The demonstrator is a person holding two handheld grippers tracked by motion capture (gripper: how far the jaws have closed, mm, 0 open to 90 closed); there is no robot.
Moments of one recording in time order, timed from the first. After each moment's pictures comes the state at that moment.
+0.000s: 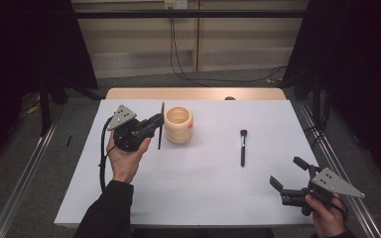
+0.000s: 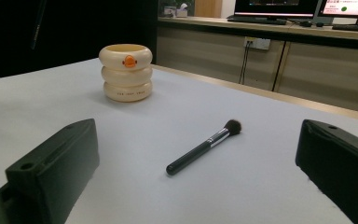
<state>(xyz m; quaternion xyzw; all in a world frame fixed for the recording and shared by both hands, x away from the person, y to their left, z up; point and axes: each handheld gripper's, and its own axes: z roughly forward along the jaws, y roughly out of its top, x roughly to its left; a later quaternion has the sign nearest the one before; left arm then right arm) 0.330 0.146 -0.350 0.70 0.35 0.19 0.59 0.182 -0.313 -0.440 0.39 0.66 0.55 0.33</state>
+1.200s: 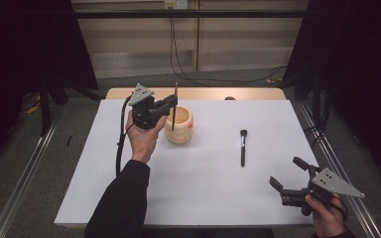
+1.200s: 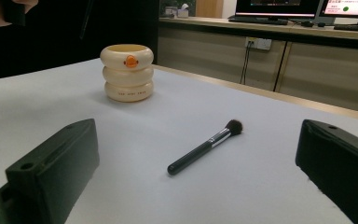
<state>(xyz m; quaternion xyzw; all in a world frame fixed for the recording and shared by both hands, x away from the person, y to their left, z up) 0.385 0.107 -0.343 0.69 0.36 0.20 0.59 0.181 -0.313 -0.440 0.39 0.66 0.55 0.33</state>
